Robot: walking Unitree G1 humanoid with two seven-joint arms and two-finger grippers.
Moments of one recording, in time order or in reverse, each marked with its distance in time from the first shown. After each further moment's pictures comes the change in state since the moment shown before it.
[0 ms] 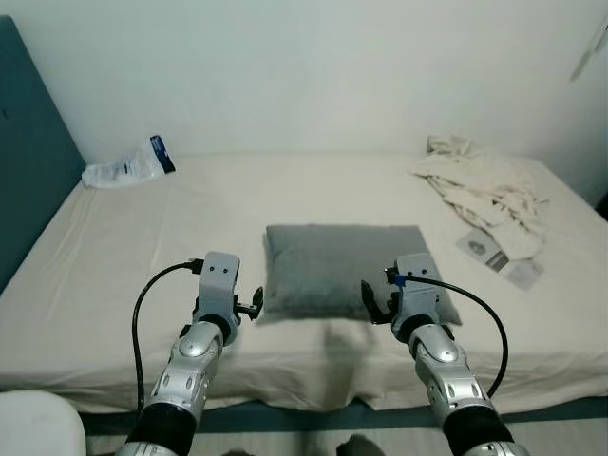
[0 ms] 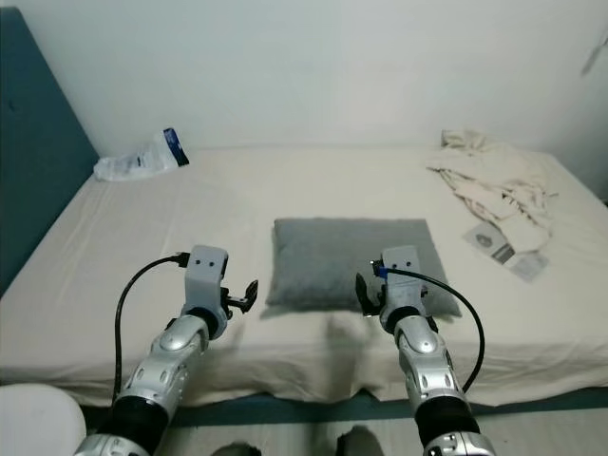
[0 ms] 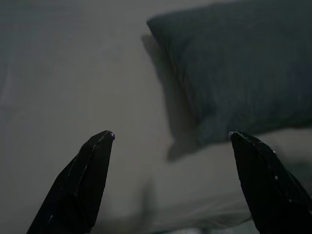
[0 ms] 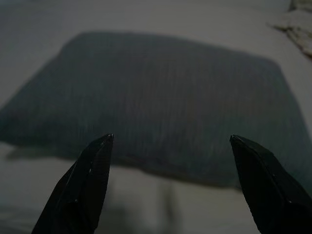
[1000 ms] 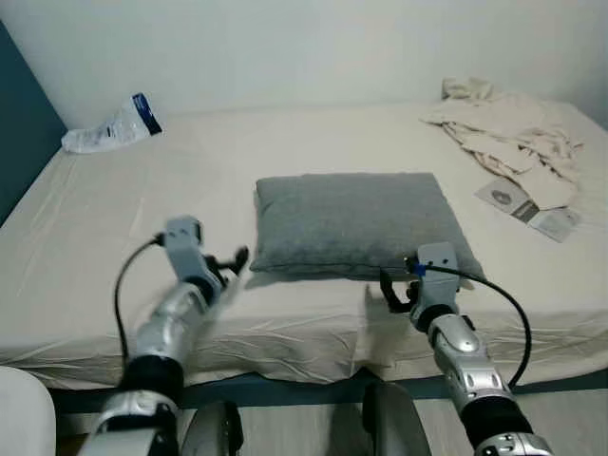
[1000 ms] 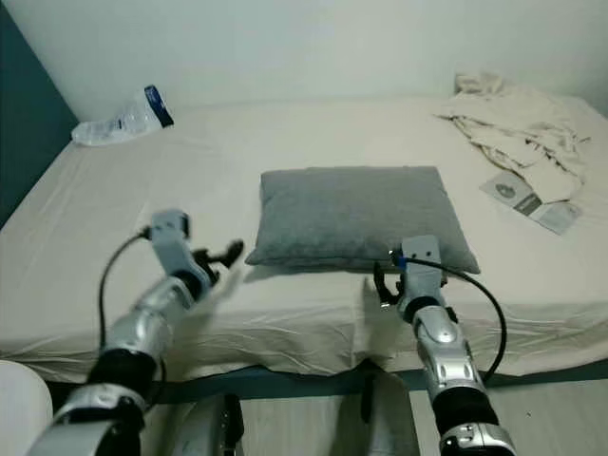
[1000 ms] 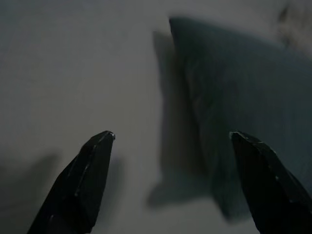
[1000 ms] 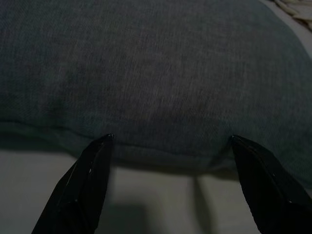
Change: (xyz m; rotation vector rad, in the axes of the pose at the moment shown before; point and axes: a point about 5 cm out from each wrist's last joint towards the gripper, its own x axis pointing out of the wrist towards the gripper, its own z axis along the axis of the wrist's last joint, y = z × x) left arm 0.022 0.049 0.061 -0.519 -0.119 -0.001; right arm 0.002 -0.035 0.024 -0.020 -0.067 -0.059
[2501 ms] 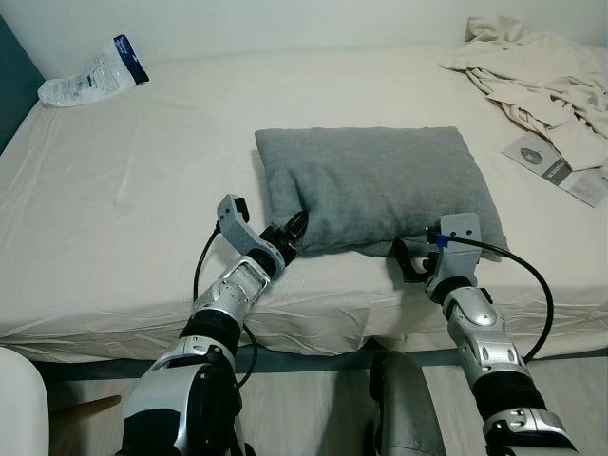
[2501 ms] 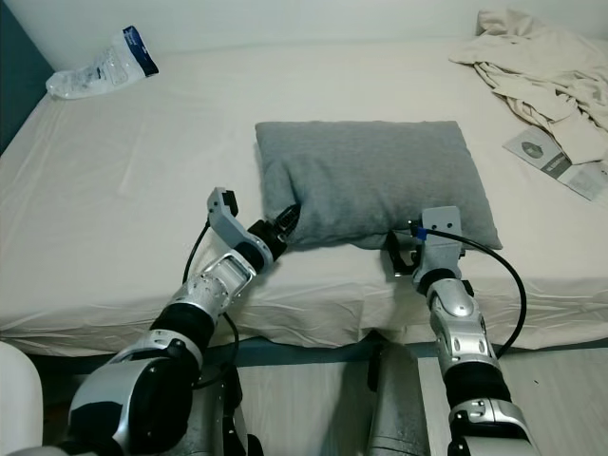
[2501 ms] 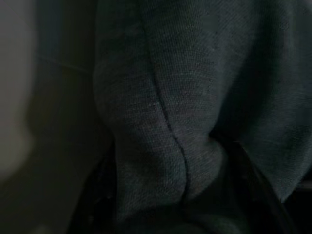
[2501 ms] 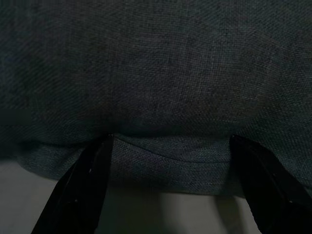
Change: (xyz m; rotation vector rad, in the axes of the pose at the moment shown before) left arm 0.032 -0.092 -0.035 -0.262 0.163 -0.270; right arm 0.010 -0.015 0.031 0.010 -0.081 -0.021
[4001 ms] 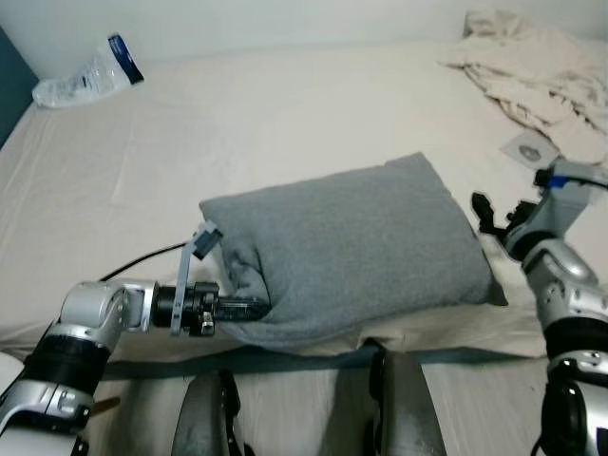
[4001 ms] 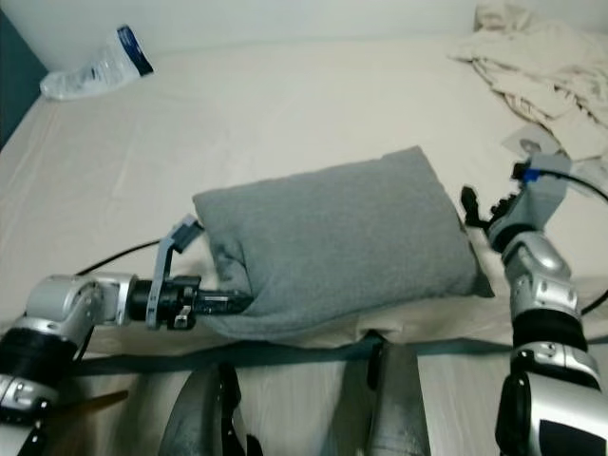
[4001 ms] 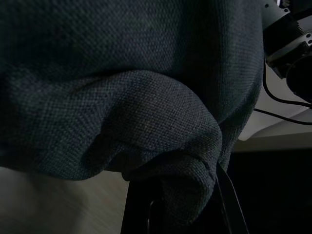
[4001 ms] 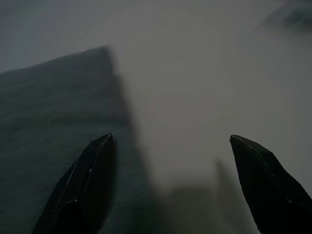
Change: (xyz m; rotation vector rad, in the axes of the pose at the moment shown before) left arm -0.116 0.028 0.038 0.257 0.726 -0.609; right arm 0.013 -0.081 0.043 0.316 -0.004 -0.042
